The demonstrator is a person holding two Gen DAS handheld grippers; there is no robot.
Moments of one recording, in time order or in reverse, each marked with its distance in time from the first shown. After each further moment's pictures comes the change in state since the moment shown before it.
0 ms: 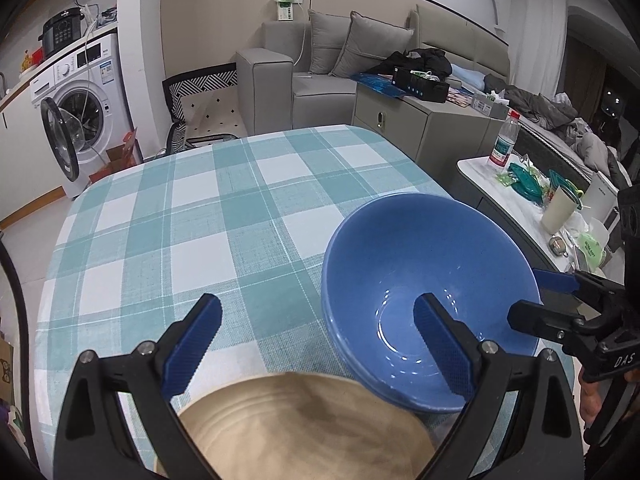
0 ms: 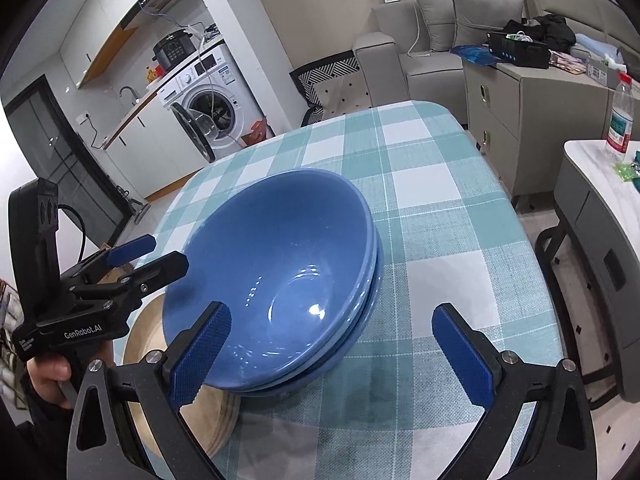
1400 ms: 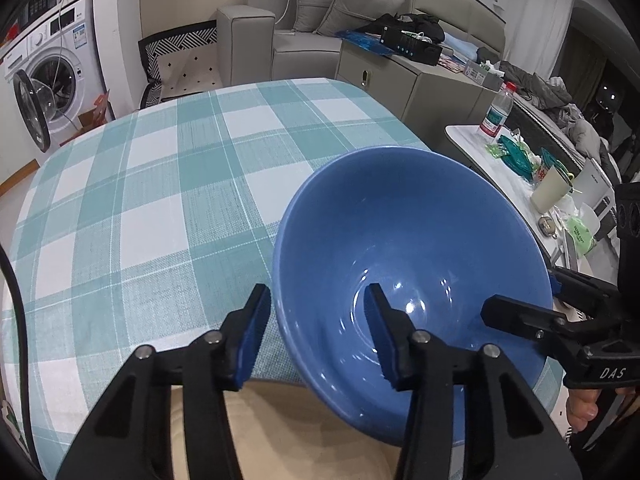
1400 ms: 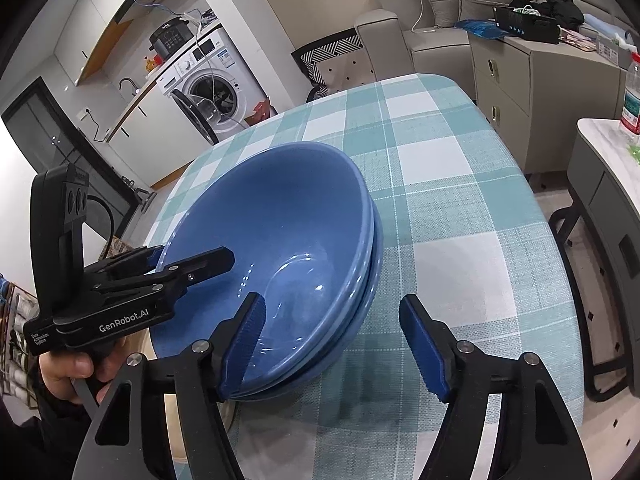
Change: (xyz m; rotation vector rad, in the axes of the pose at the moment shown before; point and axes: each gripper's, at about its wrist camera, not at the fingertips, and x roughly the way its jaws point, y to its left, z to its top) left arm 0.042 -0.012 -0.002 -0.021 0.162 -0.090; right arm 0.020 -0.005 -0.001 0.017 0.078 0.049
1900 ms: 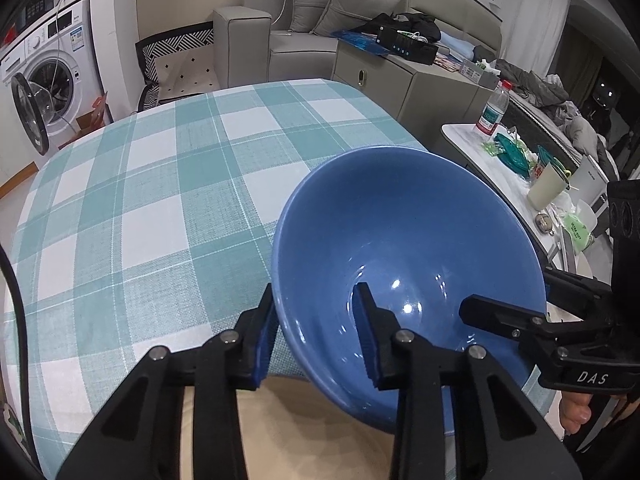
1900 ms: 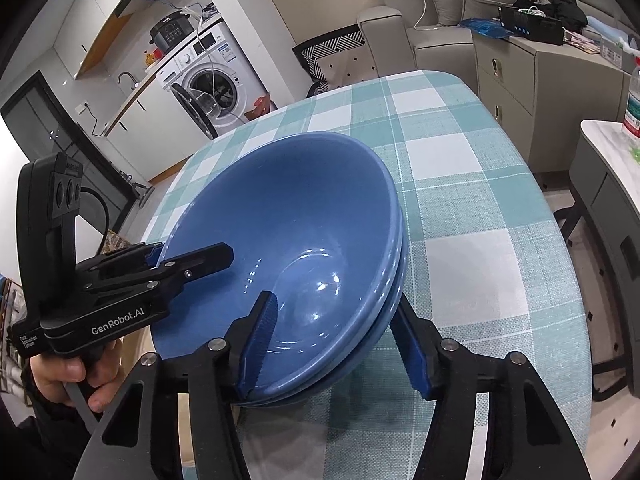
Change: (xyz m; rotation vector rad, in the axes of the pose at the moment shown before) left arm -0.006 -0.001 -0.001 0.012 -0.003 0.001; right arm 0.009 0.010 0.000 -0.013 0.010 -0.022
